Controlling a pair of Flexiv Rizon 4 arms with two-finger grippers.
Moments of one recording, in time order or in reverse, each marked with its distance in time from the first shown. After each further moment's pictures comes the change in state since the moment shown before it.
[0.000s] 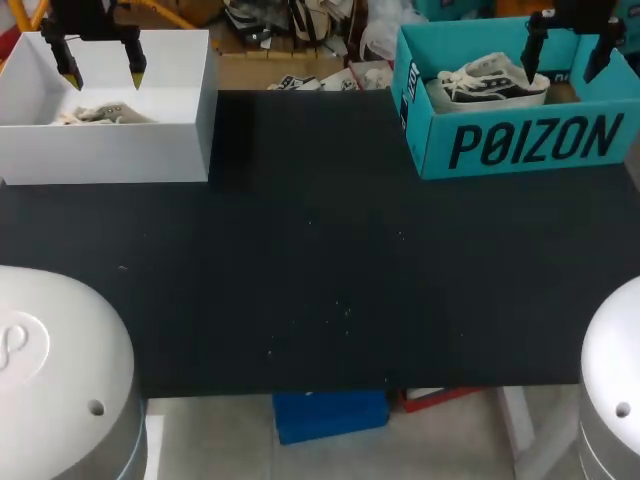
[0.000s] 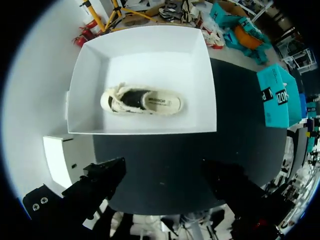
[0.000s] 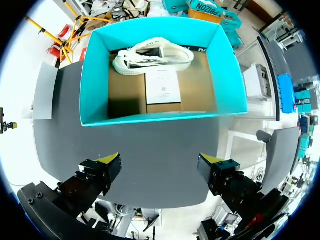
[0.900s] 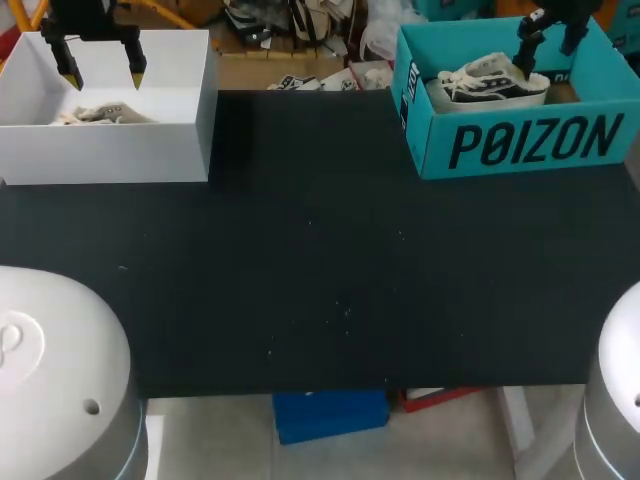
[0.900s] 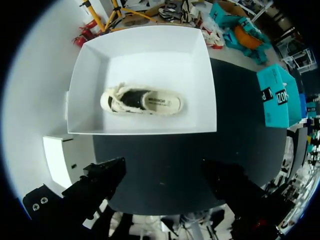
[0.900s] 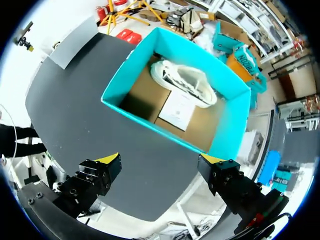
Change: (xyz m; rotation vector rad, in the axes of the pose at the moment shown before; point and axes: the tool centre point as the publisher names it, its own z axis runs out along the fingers) left arm 0.000 0.000 0.001 0.000 0.002 0.001; right arm 0.020 0.011 -0.020 -0.142 -0.100 -0.600
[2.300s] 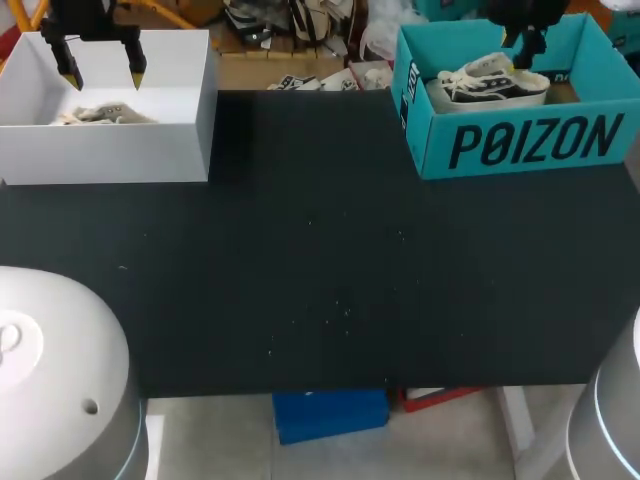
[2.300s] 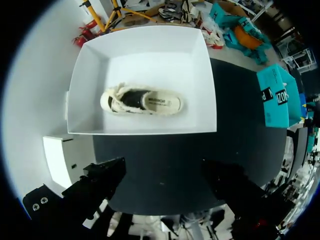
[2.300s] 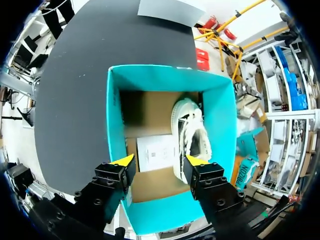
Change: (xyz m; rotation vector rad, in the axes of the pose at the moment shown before) left arm 0.000 0.000 0.000 0.000 0.000 0.000; right arm -0.039 0.091 0.073 -0.136 -0.046 -0.986
